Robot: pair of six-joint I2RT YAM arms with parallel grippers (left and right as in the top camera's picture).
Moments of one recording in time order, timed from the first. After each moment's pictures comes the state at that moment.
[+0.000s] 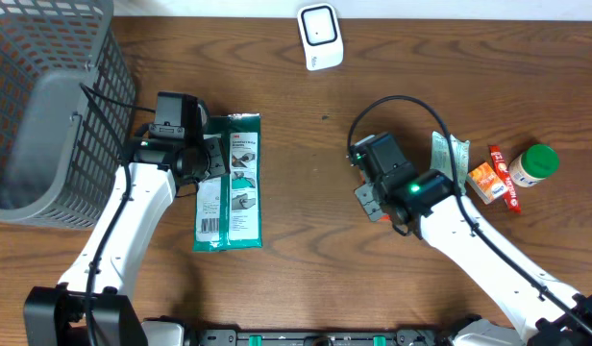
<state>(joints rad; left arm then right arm) -0.11 1.49 1.06 -0.75 0.11 -0.35 0.56 1.43 0.97 -0.71 0.21 -0.01</state>
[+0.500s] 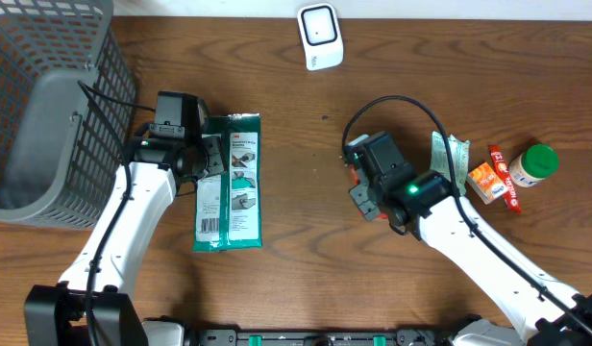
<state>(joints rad) -0.11 1.49 1.06 -0.73 0.05 -0.34 0.55 1.43 0.97 -0.68 0.11 -0.05</state>
